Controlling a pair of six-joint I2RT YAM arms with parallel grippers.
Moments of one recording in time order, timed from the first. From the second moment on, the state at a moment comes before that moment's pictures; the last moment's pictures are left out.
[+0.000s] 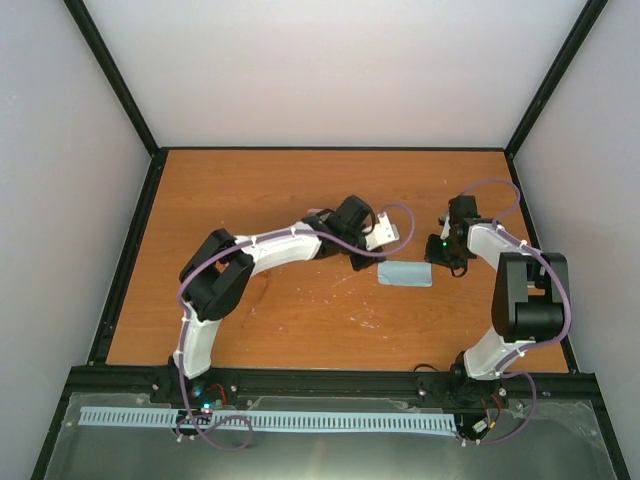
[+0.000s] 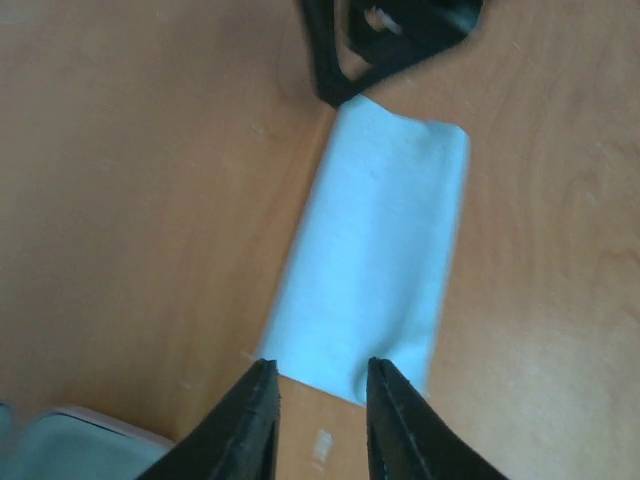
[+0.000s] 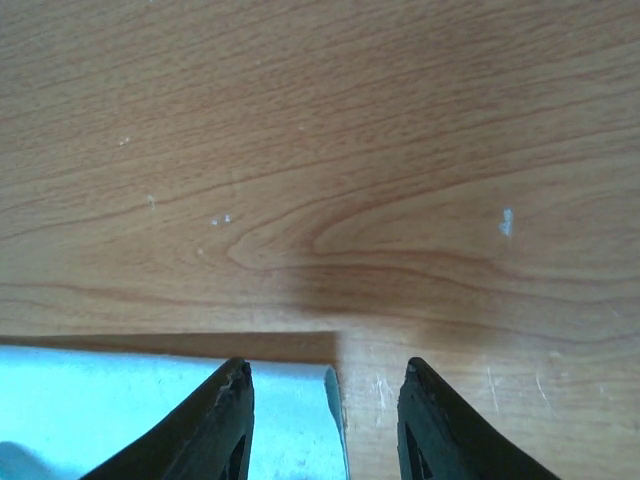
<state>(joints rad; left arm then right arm) -0.86 2.02 1.45 -0.28 0.32 0.36 -0.01 1.63 0.94 -0.58 -0.17 0.20</state>
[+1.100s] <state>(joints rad) -0.78 2.26 1.74 -0.44 0.42 0.39 0.00 1.71 0.98 -0.60 -0.19 0.15</state>
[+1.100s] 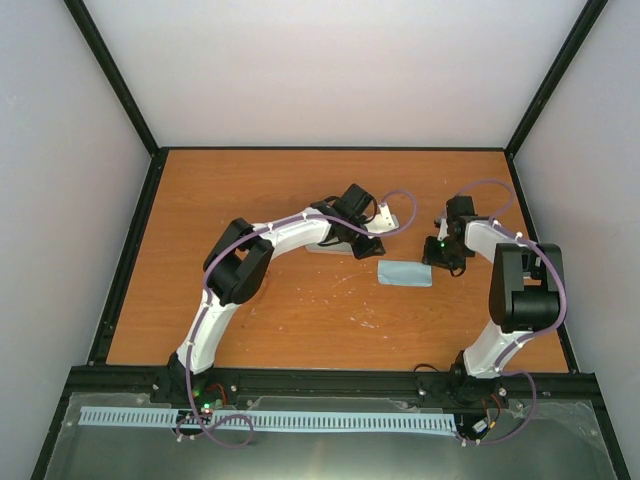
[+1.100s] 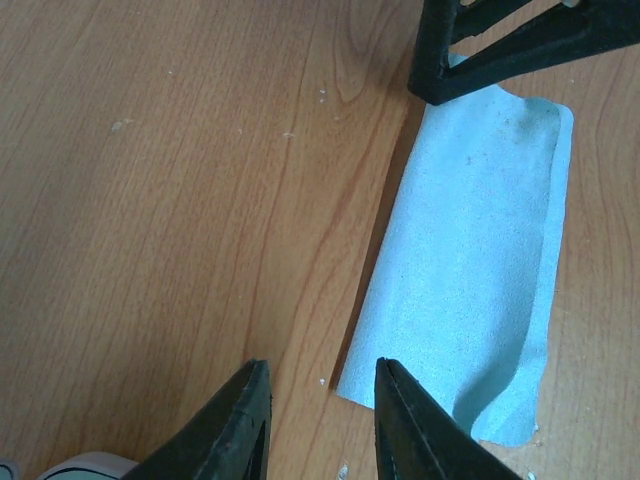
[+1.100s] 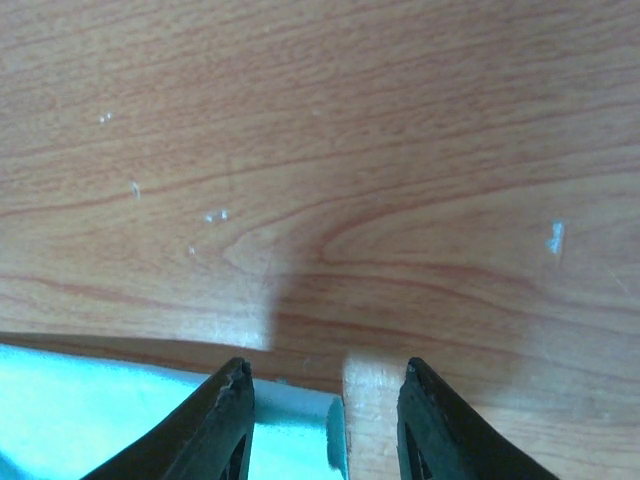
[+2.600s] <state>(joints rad) -0.78 2.26 1.72 -0.44 0.42 0.39 0.00 1.69 0.96 -0.65 -0.21 0.07</state>
